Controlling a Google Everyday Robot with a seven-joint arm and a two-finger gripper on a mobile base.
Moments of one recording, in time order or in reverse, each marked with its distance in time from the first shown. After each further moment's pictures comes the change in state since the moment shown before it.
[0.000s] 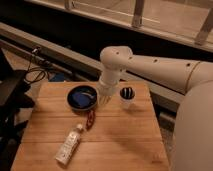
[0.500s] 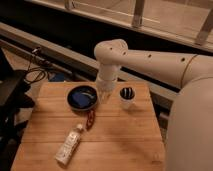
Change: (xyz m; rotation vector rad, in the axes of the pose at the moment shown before) arm -0.004 0.013 -0.008 0.062 -0.022 -0.016
